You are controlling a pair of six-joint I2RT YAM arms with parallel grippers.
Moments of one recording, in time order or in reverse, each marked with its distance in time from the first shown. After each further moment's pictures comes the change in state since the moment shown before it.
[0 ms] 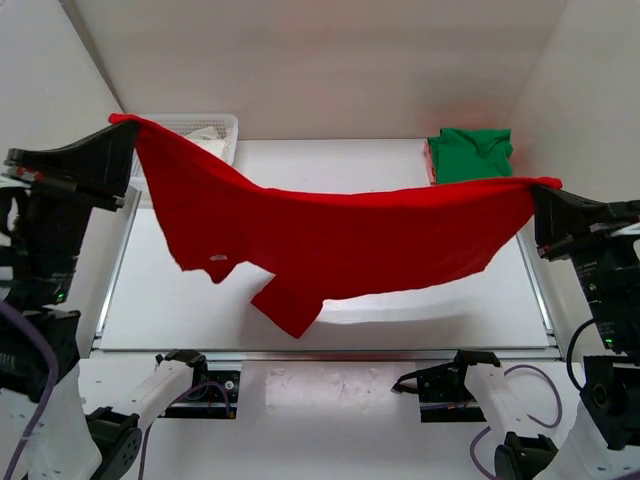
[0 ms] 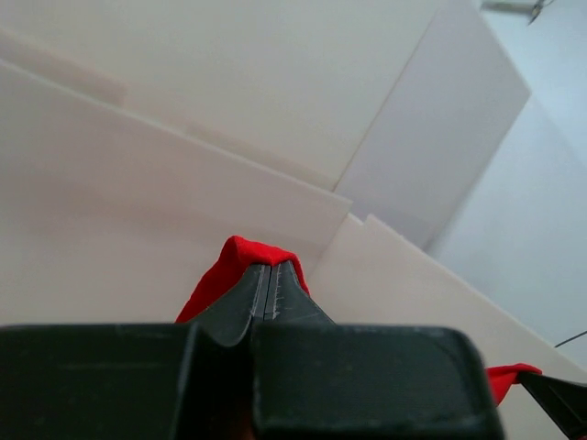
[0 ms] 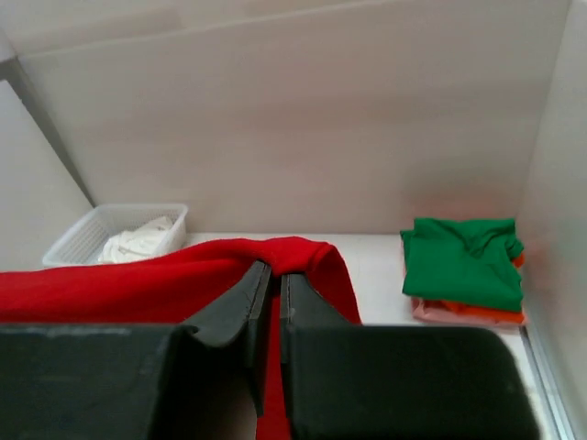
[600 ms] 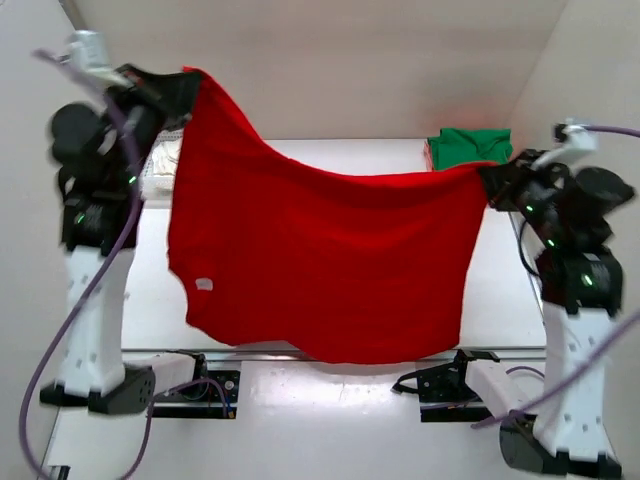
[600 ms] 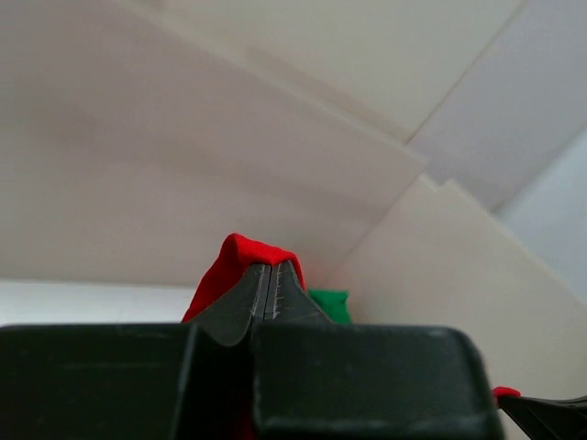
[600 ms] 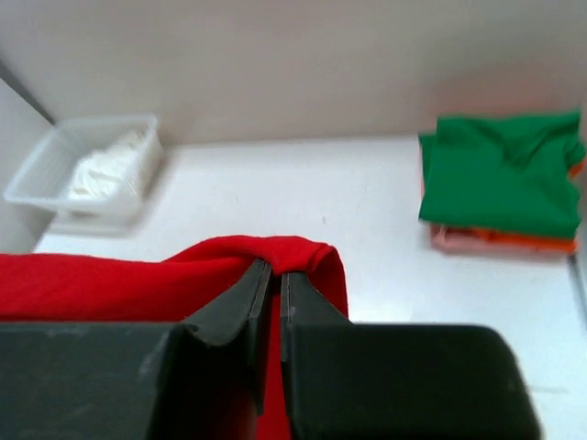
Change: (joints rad) left arm 0.062 0.269 -0.022 0.151 0.066 -0.019; right arm 0.001 0.132 -0.275 0.139 -0.047 0.000
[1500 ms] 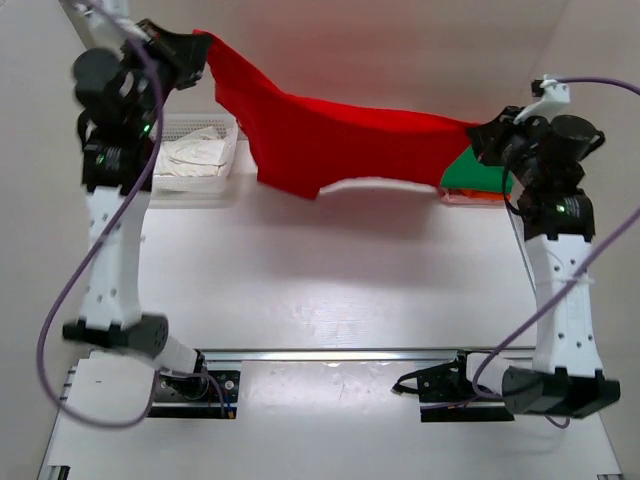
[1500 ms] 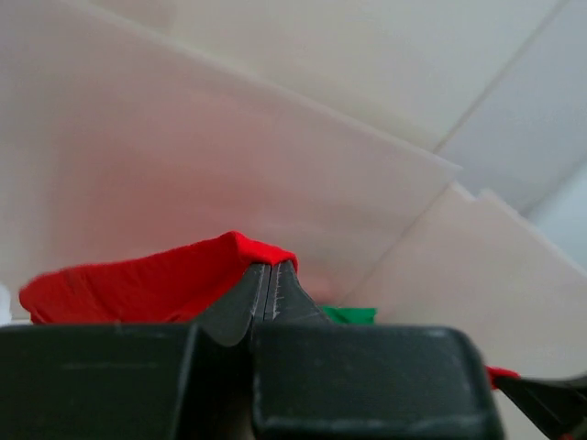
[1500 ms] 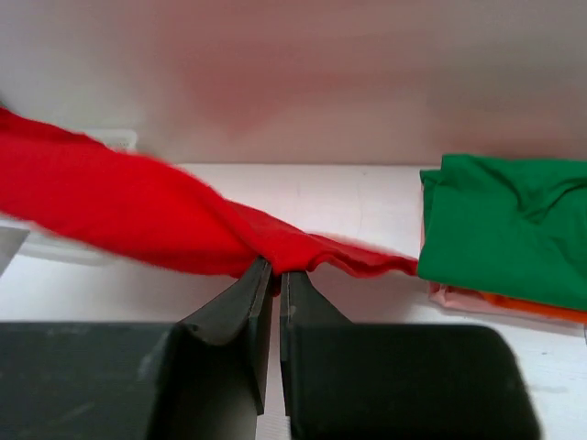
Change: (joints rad) left arm 0.029 0.398 0.277 0.029 0.055 0.050; right arm 0.000 0.306 -0.023 0.294 -0.040 -0.018
